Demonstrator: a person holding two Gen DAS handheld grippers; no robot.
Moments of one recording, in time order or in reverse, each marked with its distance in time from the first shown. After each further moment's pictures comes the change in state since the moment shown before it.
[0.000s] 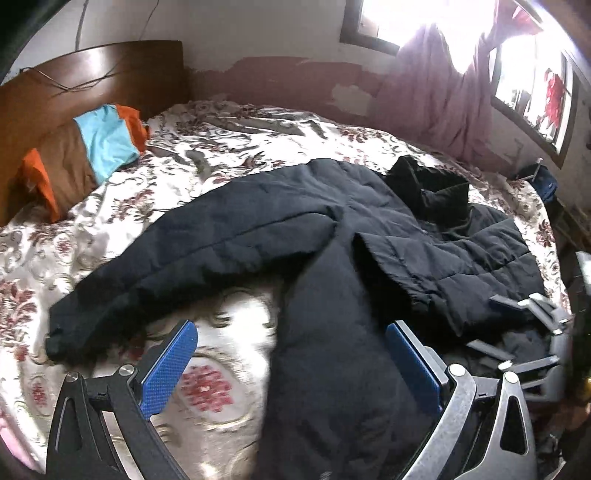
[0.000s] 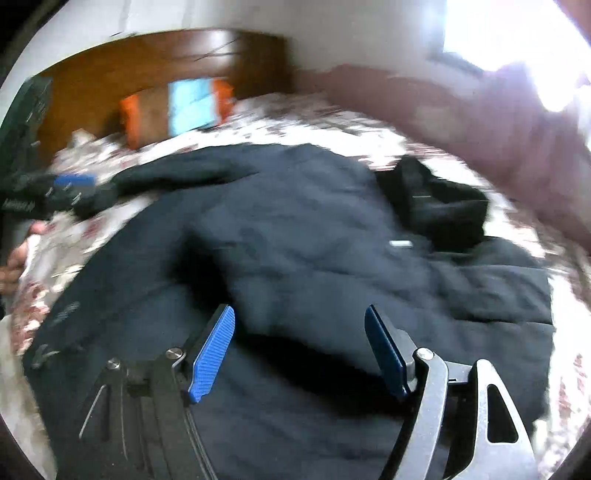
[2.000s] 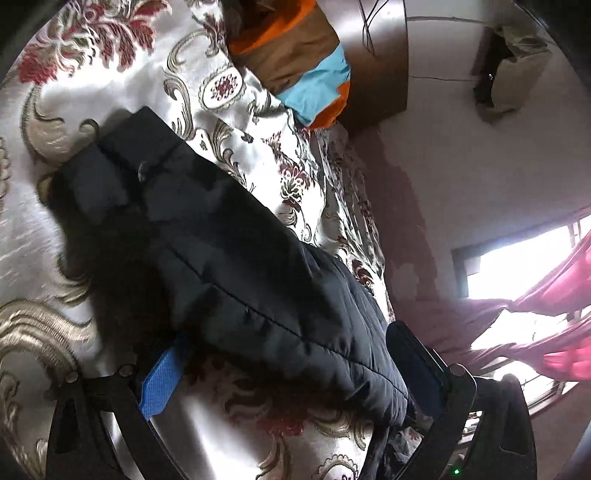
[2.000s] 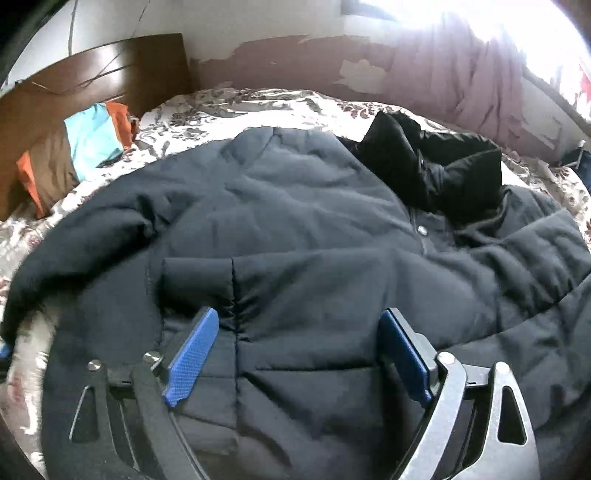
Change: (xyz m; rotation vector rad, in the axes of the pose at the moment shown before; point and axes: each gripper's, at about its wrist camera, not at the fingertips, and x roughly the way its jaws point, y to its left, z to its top) left arm 0.059 0.269 -0.087 -1.098 -0.246 -0.313; right arm 0.139 0.097 0.042 0.345 0.045 -0.142
